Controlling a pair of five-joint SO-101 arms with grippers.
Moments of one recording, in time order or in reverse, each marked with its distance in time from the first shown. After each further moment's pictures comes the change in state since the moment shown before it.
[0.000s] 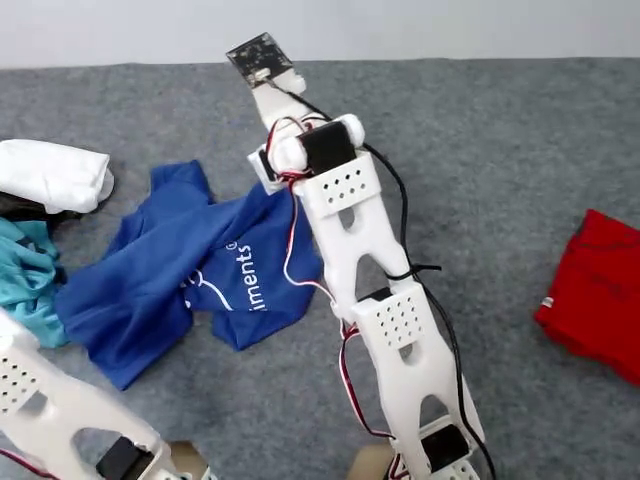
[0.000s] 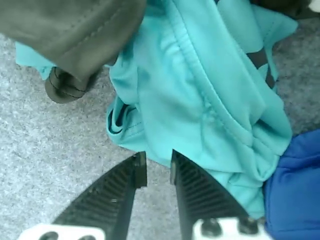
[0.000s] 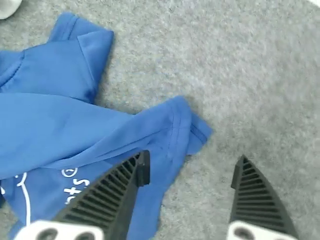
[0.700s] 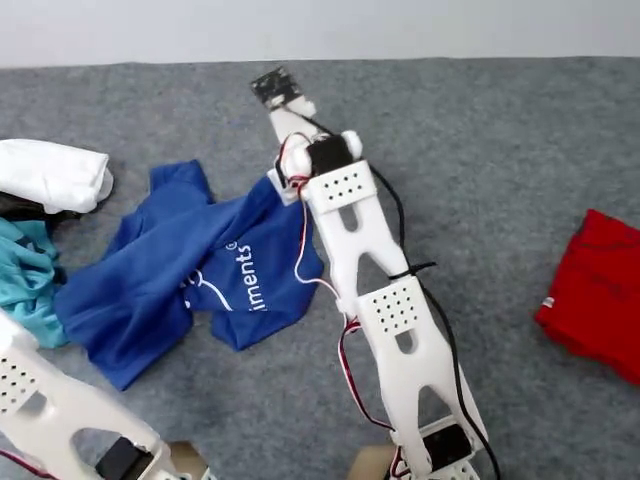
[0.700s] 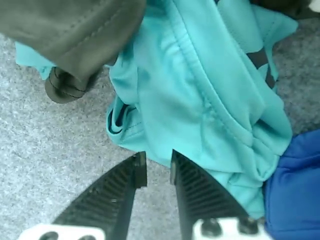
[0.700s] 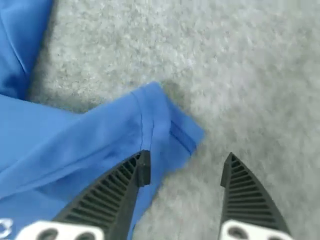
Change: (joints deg) left arm 0.0 0.0 0.0 0.0 0.0; right arm 3.0 16.4 2.3 -13.7 5.6
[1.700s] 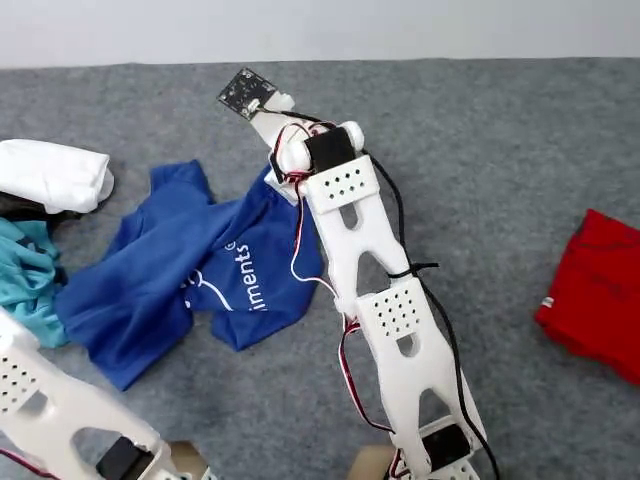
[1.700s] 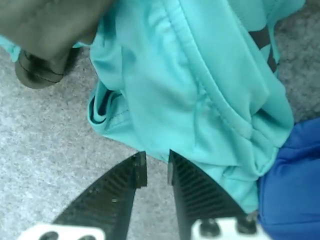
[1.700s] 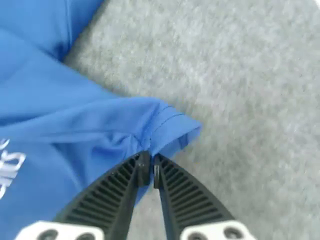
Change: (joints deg) left arm 0.2 0.0 4.7 0.0 1.5; right arm -1.1 -8.6 -2.3 12.0 16.0
